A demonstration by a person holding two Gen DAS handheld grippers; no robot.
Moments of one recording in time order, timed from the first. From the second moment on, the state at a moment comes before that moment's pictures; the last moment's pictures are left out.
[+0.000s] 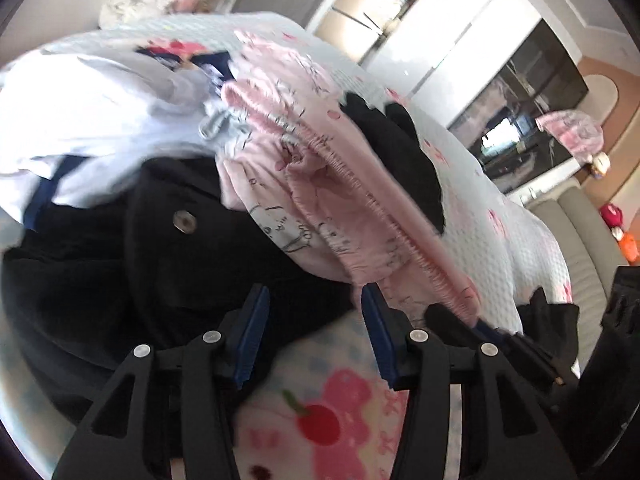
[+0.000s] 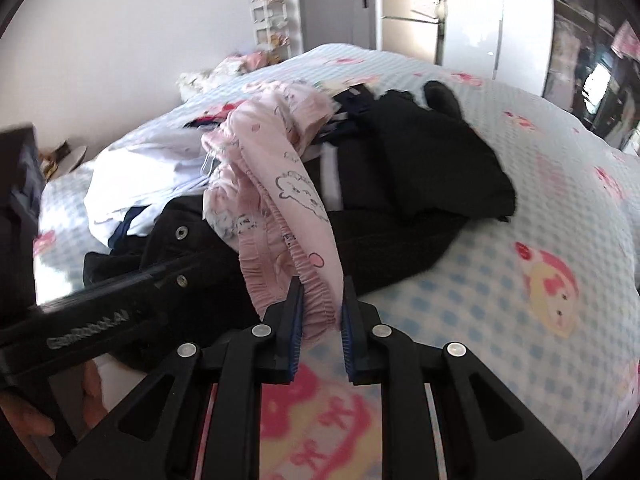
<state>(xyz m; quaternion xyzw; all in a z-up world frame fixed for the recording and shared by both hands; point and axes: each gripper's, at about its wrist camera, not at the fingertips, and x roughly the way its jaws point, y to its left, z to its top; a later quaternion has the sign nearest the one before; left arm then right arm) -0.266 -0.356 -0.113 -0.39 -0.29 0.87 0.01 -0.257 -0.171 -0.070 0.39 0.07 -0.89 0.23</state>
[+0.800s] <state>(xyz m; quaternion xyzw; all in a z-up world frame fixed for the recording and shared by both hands) -0.180 -0.104 -0.097 -0.47 -0.23 0.83 0.19 -0.111 0.063 -0.033 0.39 0.00 -0.91 0.12</state>
